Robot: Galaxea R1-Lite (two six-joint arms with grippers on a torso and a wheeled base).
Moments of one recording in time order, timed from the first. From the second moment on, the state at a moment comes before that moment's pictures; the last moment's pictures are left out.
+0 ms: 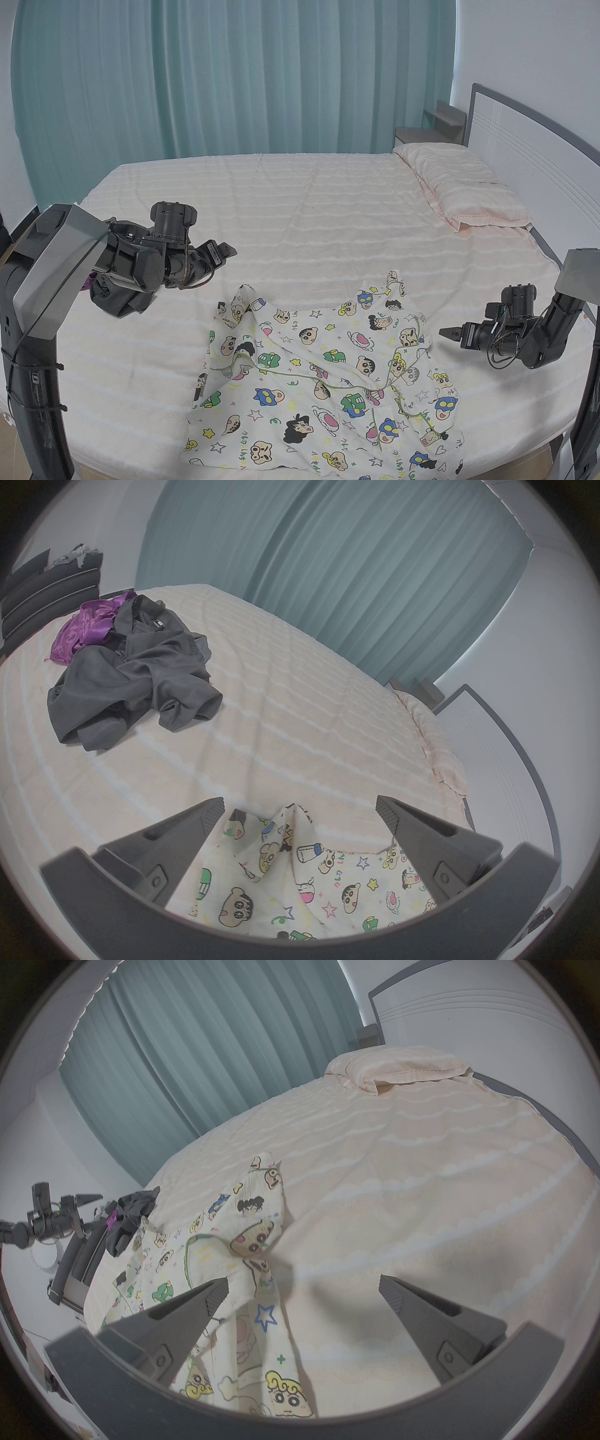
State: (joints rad) left arm -0.20 2.28 -1.44 -0.27 -0.02 -0.63; right arm 0.00 2.24 -0.61 -0.96 0.24 0.24
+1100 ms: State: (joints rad) left arm -0.27 1.78 -0.57 -0.59 -0.03 -0.77; right arm 0.10 2.27 -0.48 -0.96 0.16 -0.13
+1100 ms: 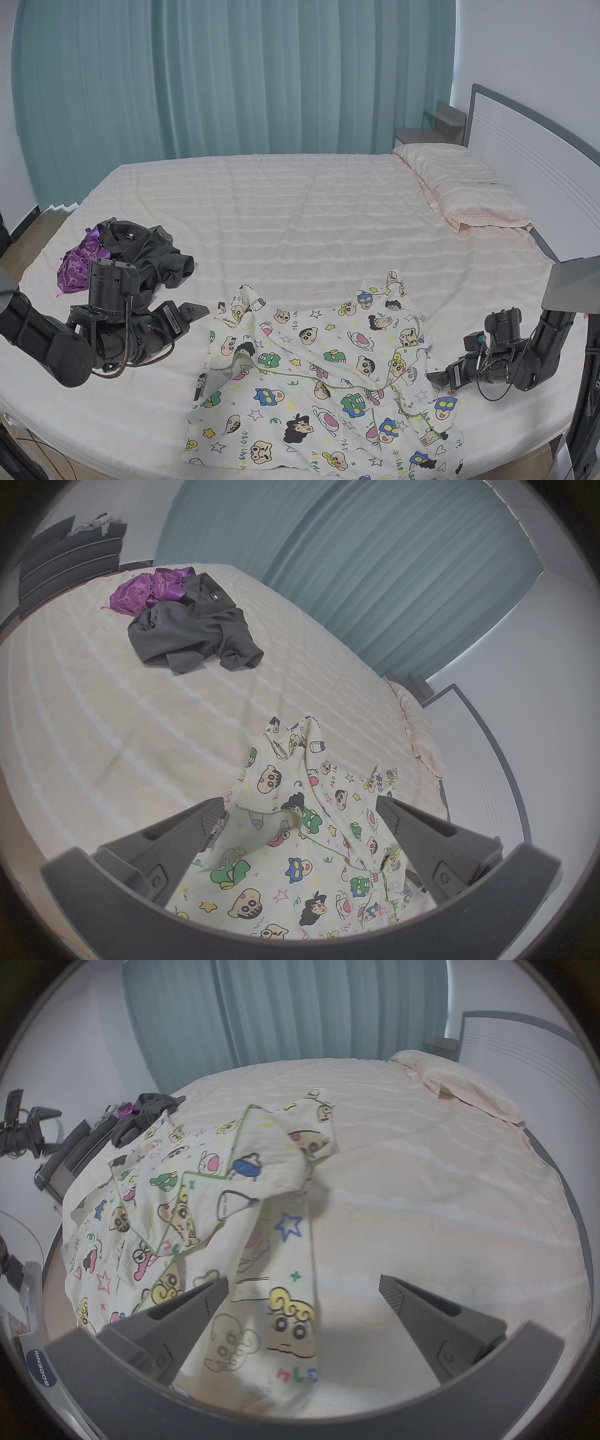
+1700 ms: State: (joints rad) left arm -0.27 1.75 -0.53 -0.62 -0.03 -0.77; right arm 0.20 2.33 -0.50 -0.96 0.10 -0.12
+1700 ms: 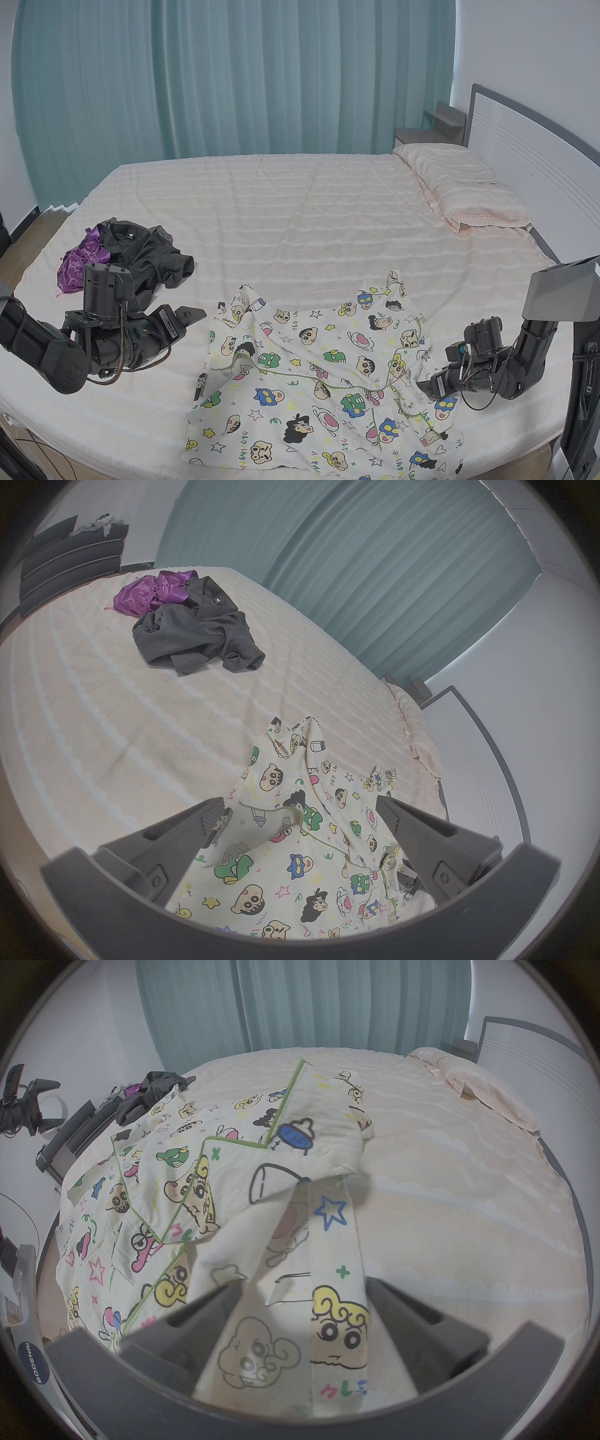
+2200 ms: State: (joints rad) left arm -0.27 1.75 -0.52 -0.62 -0.03 -0.77; right arm 0.15 2.29 -0.49 -0.96 0.11 -0.05
